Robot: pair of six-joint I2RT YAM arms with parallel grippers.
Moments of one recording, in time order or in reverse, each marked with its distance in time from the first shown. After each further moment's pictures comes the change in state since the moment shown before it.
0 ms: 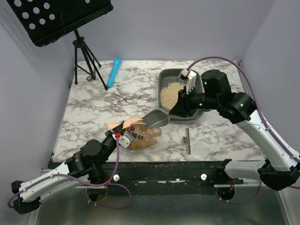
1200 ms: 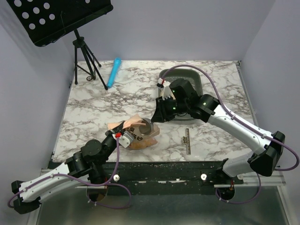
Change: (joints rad) left arm 0.000 0.003 0.000 0.000 -0.001 -0.003; right arm 0.125 0.187 -0.136 0.209 0.064 0.200
